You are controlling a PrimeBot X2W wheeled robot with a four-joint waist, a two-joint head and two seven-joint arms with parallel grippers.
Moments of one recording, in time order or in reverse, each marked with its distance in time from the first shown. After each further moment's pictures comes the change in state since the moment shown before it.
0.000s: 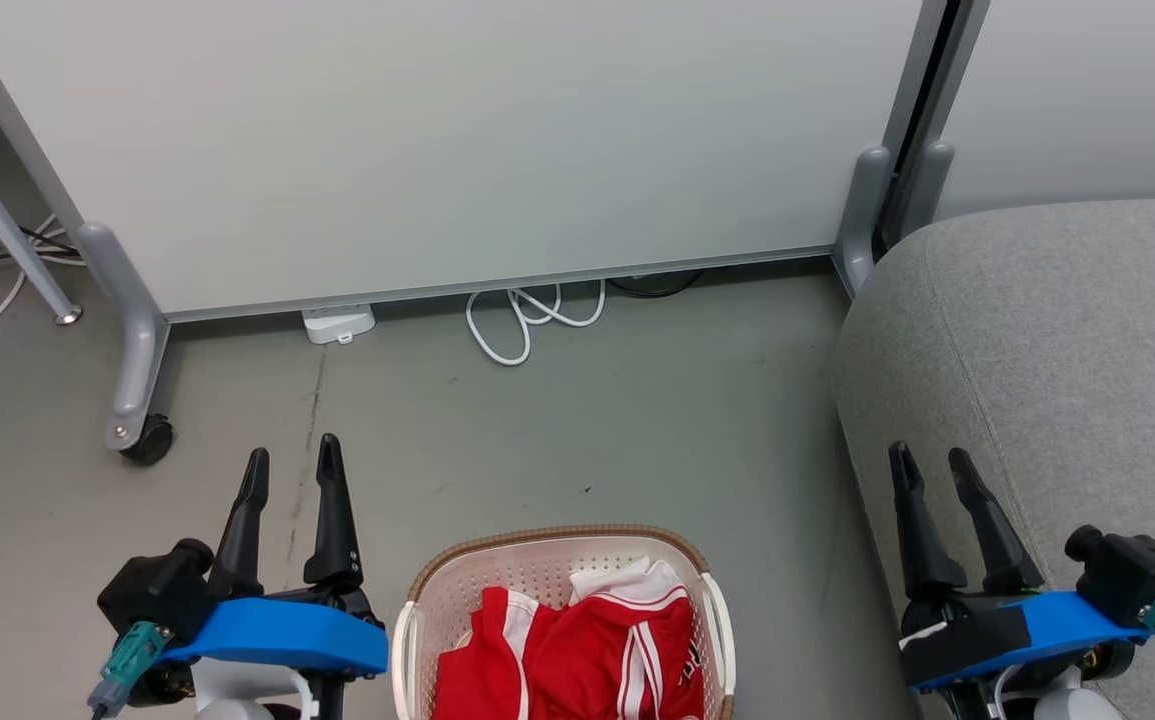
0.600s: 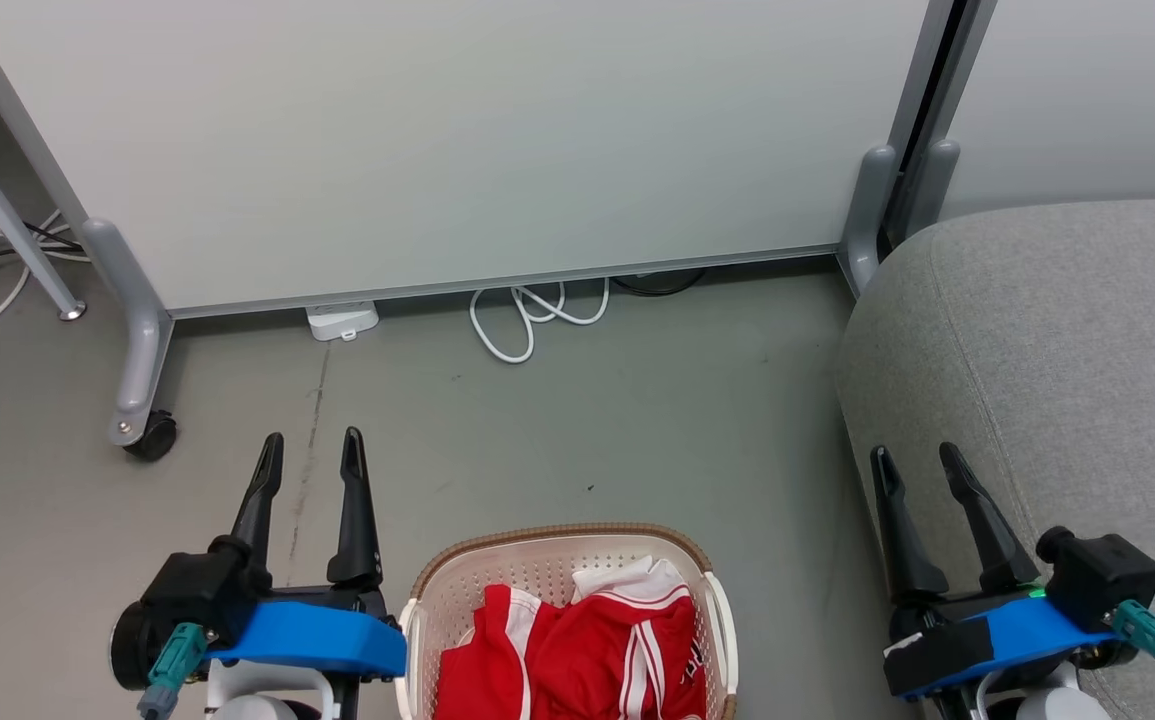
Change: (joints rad) left arm -0.004 0.001 -0.029 -0.009 0.169 0.017 -0.038; right arm -0.004 -0.002 0.013 0.007 -0.177 0.000 -0.040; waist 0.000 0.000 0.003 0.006
